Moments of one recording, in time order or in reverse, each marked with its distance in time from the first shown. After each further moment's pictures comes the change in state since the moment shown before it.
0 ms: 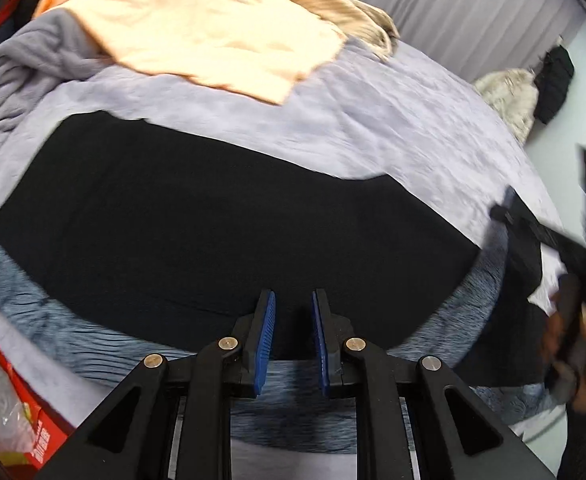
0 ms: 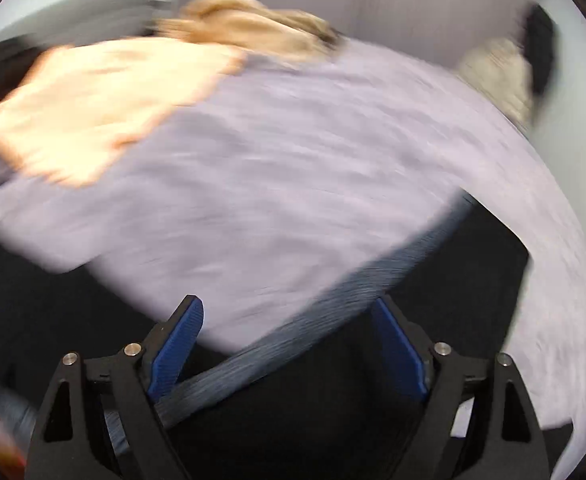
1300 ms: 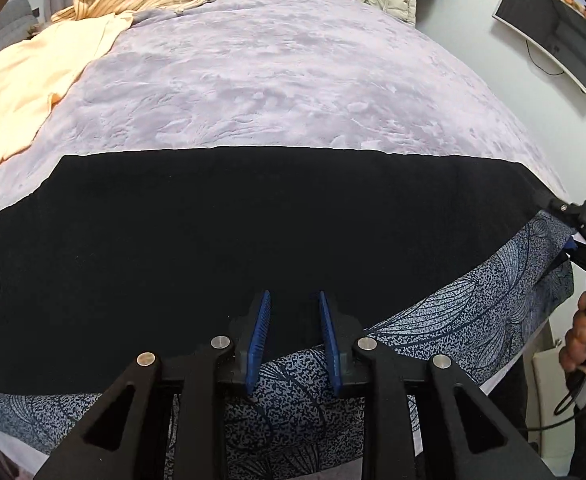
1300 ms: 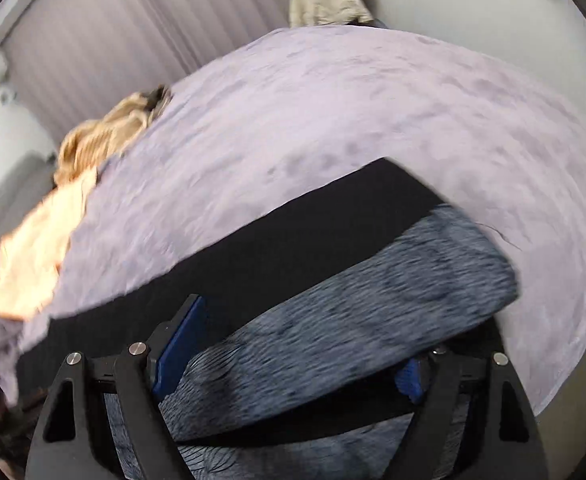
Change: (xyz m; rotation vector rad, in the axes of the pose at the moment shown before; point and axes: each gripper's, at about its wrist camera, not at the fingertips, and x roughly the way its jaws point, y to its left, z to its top) left arm 0.050 -0.202 -0.052 0.451 0.143 -0.112; right arm -0.062 -0.282 -0.194 0.633 -0.137 0.174
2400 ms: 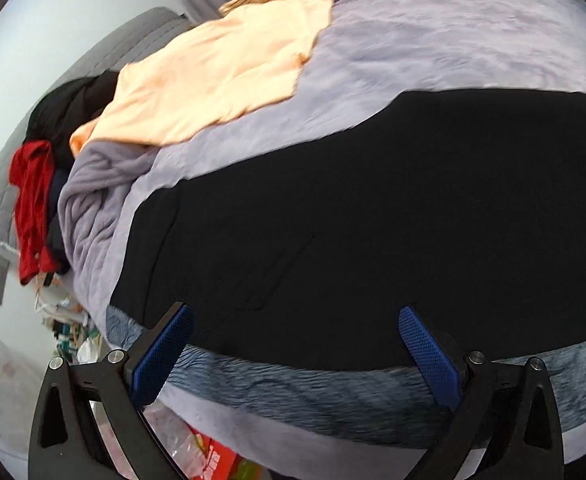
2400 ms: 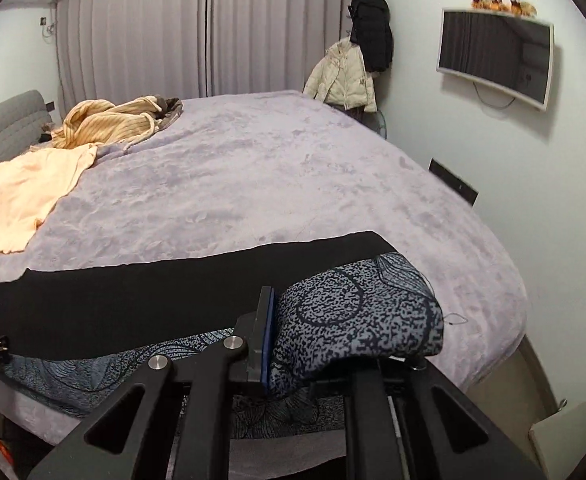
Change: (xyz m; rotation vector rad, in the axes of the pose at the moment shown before) left arm -0.049 0.135 -0.038 -0.125 0.066 0.750; right arm -0.128 0.075 -0.008 -0.391 -0.200 -0.284
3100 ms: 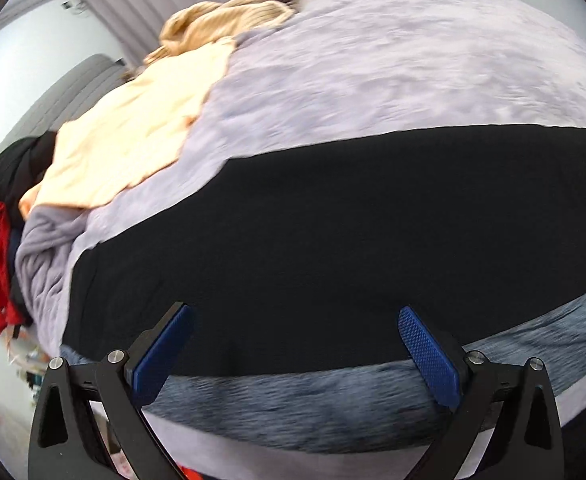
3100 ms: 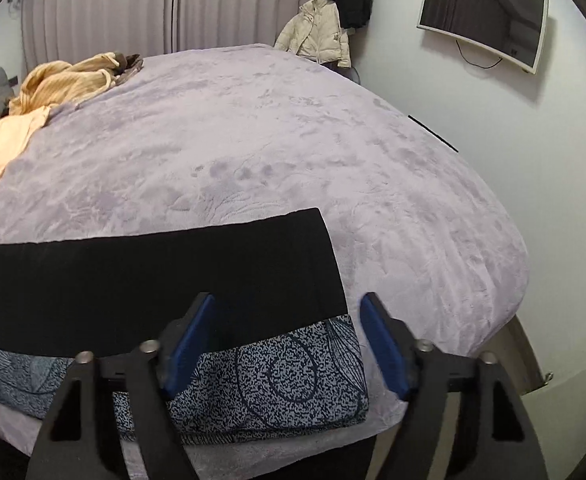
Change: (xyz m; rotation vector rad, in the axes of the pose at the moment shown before) left arm -0.068 -0.120 0.005 0.190 -0.138 -0.197; right arm 0.076 -0.038 -0.041 0.044 0.163 -0.079
